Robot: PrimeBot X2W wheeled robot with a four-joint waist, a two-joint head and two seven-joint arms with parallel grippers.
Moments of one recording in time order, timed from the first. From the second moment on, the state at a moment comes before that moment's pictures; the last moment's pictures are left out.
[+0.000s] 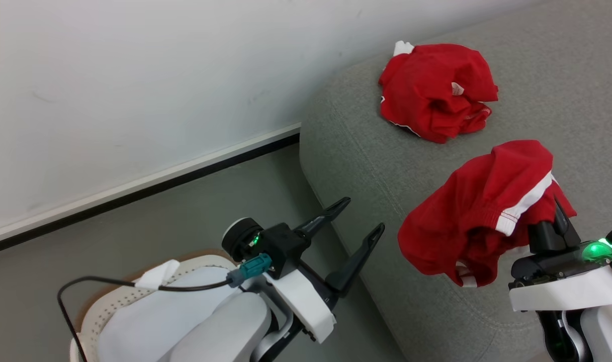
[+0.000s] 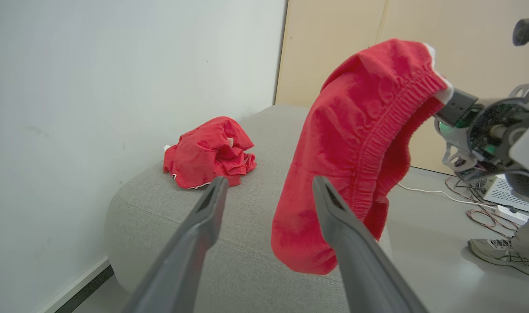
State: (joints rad) left arm -0.61 0.18 -0.83 0.32 -0.45 -0.10 -0.26; right arm -0.31 -0.24 0.22 0.10 0.53 0.13 -0.26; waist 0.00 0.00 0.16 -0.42
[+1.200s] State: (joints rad) left arm -0.77 0.30 -0.84 0.18 -0.38 -0.09 -0.14; right arm -0.70 -0.44 -0.11 0.26 0.58 0.13 -0.26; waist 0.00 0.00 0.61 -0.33
